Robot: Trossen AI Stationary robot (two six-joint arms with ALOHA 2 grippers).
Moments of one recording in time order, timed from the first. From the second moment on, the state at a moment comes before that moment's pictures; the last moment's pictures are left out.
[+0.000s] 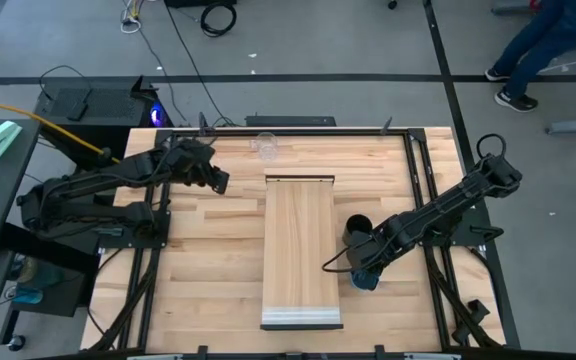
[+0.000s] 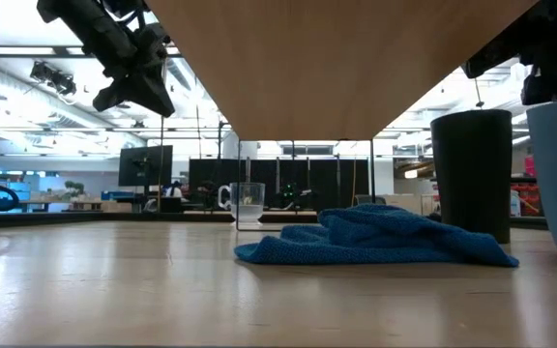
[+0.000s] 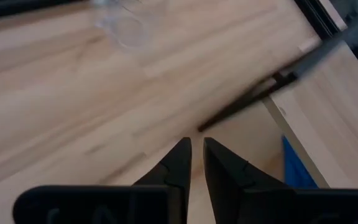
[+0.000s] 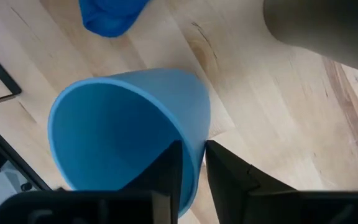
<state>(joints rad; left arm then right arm) 0.38 0.95 0.78 -0.58 -0.06 -0.65 0.47 1.48 1.02 -0.99 -0.11 1.06</state>
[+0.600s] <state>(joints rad) 0.13 0.95 0.71 -0.57 -0.02 -0.86 0.47 1.39 1.02 -1.00 -0.08 1.12</state>
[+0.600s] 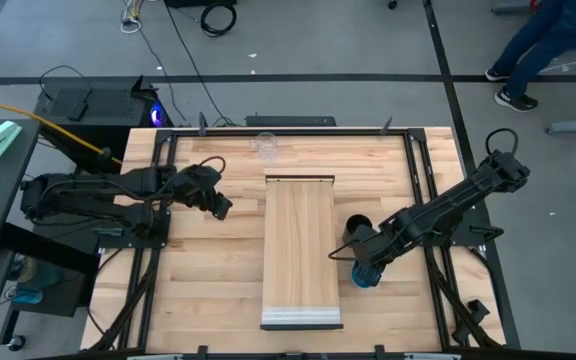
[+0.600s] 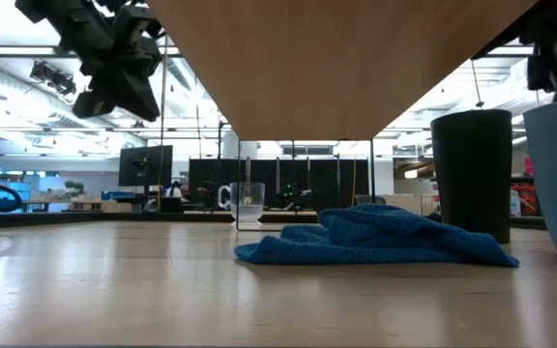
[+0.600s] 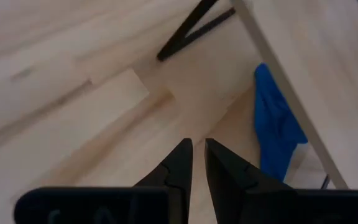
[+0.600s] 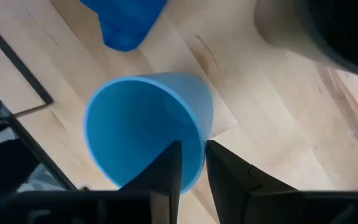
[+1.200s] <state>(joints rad) 0.09 0.95 0.58 -0.31 -0.05 -0.96 0.47 1.30 1.02 -1.06 -0.09 1.12</state>
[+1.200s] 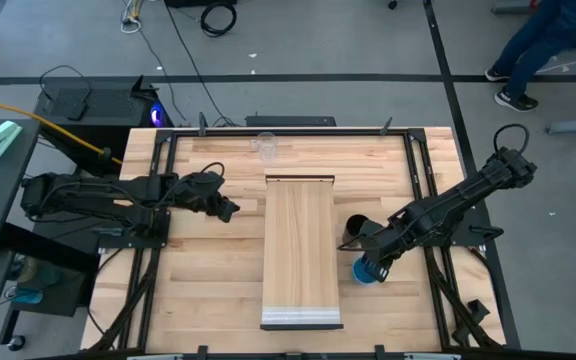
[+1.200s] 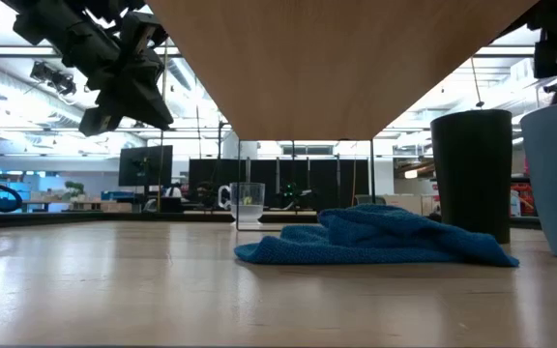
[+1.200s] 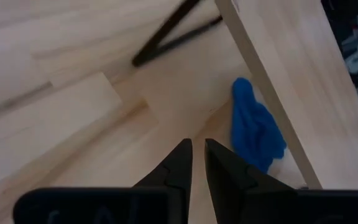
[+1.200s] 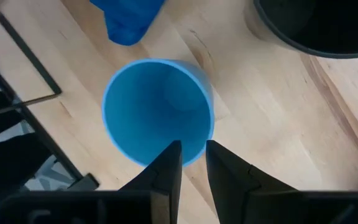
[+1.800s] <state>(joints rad) 0.65 1.00 0.89 -0.17 -0.05 -0.50 0.47 1.09 1.02 -1.04 0.03 1.17</state>
